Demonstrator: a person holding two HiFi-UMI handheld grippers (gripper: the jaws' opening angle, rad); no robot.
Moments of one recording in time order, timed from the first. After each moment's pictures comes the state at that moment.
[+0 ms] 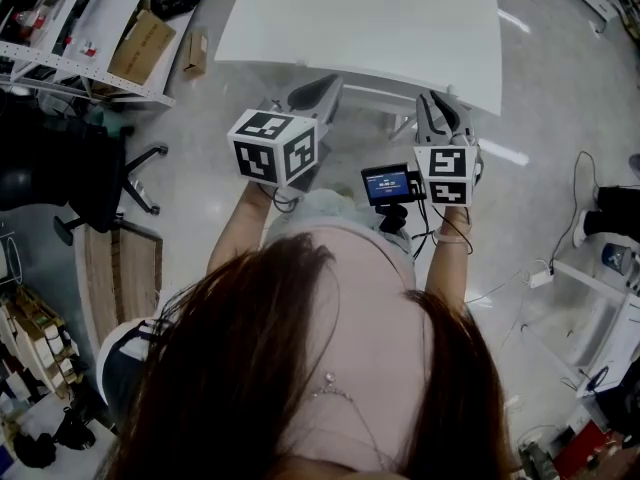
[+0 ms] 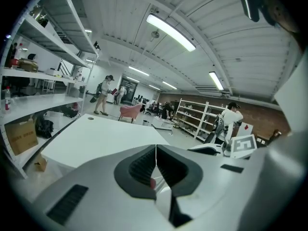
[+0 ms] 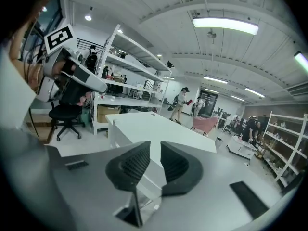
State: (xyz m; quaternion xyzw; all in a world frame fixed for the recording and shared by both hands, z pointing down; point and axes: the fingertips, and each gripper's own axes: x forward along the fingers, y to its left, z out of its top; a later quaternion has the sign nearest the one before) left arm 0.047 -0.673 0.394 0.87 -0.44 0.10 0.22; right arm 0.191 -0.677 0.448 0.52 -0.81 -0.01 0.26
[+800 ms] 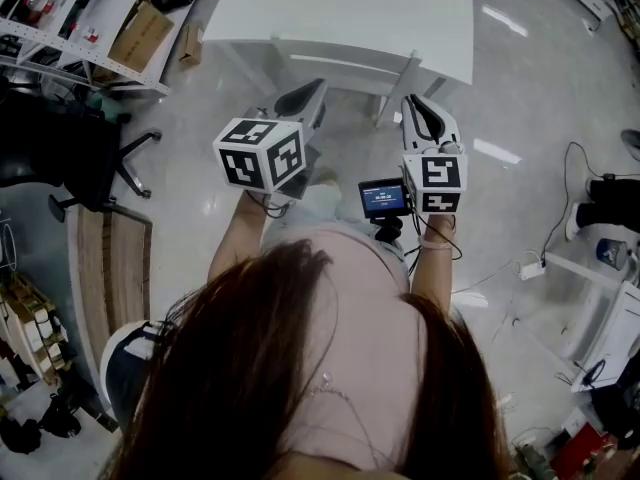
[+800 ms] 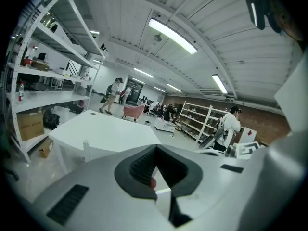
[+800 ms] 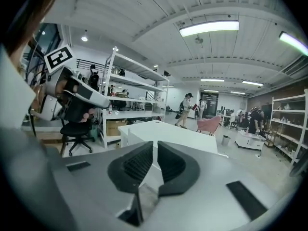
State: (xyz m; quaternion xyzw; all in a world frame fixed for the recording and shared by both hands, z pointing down) left arm 0.104 -0.567 0.372 0.85 -0.47 0.07 0.24; right arm 0.238 -0.569 0.414 0.51 -0.84 0.02 0.17
